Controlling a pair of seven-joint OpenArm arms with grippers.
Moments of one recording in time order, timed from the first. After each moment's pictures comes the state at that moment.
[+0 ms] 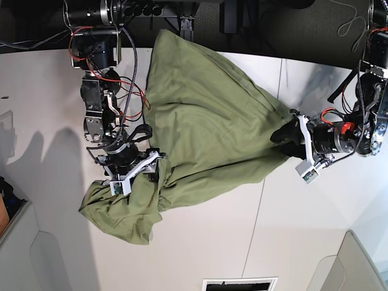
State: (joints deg) left arm -7.4 -38.3 11.3 82.0 -45.3 -38.3 47.4; right arm 14.7 -2.0 0.7 59.6 4.5 10.8 -18.4
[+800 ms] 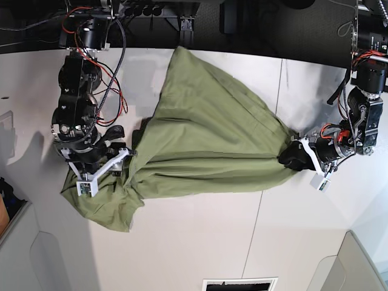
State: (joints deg) left arm -17.4 -32.8 10.8 51.0 -32.8 -40.7 28.8; right arm 7.0 -1.7 8.2 89.7 1.0 9.5 -48.0
